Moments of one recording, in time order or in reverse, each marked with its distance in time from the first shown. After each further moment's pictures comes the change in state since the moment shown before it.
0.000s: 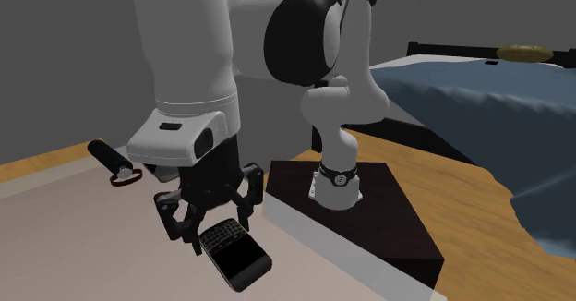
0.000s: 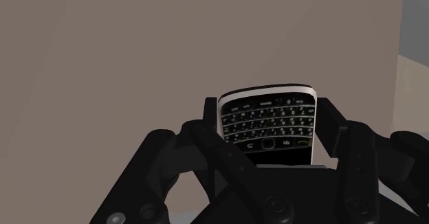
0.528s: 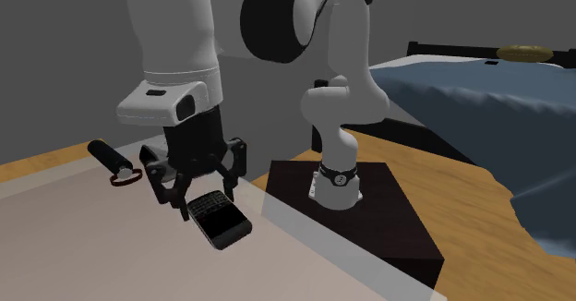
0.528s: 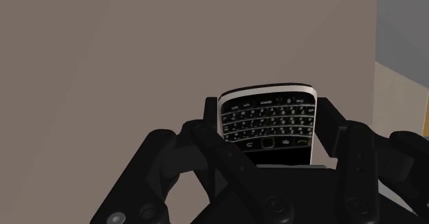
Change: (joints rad) arm -0.044 -0.092 -0.036 -0.028 -0.056 -0.052 -0.051
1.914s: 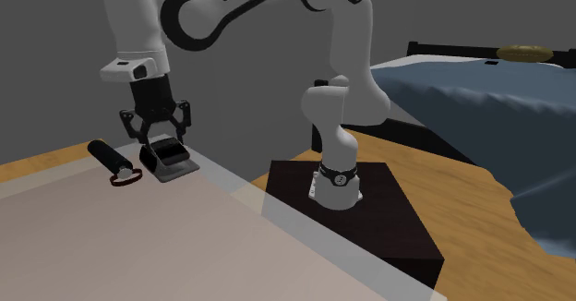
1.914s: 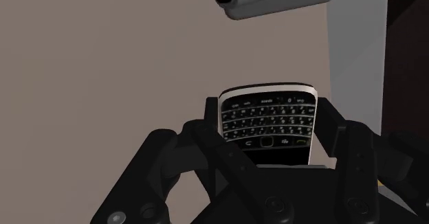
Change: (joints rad) arm -0.206 -0.069 -0.323 -0.002 -0.113 -0.019 -0.471
